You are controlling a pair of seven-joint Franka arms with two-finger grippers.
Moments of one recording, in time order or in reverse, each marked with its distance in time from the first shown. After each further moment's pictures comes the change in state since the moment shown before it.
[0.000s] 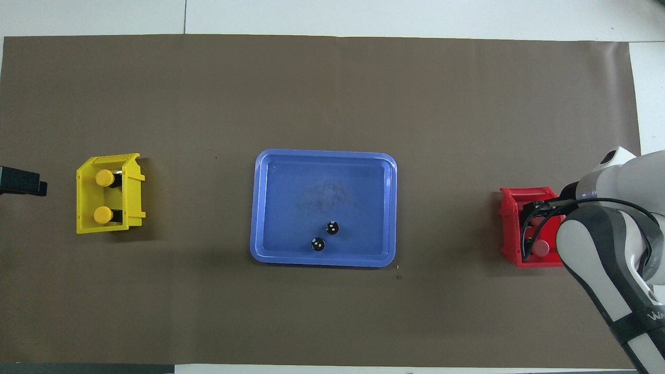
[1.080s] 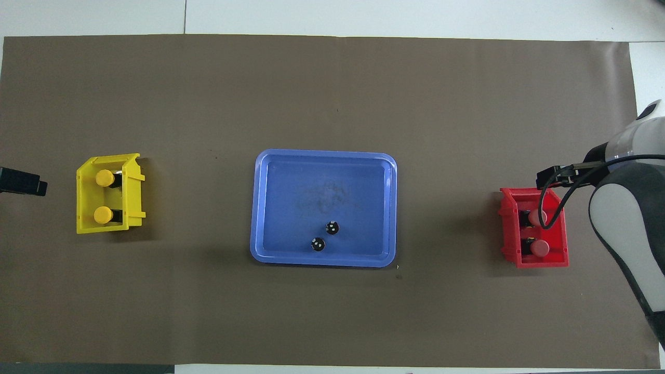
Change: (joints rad) left arm -0.001 0.017 -0.002 0.011 0.000 -0.003 0.115; right arm 0.036 0.037 0.005 0.262 0.001 -0.221 0.082
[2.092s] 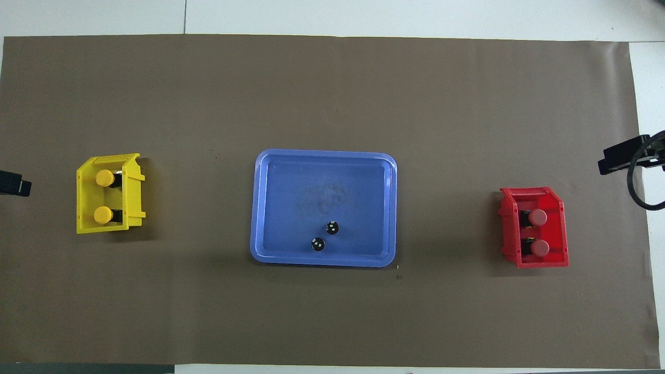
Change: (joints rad) left arm 0.000 0.011 -0.001 0.099 0.000 -0.086 0.000; right arm -0.006 0.062 -0.002 0.524 -0.032 -0.487 0.003
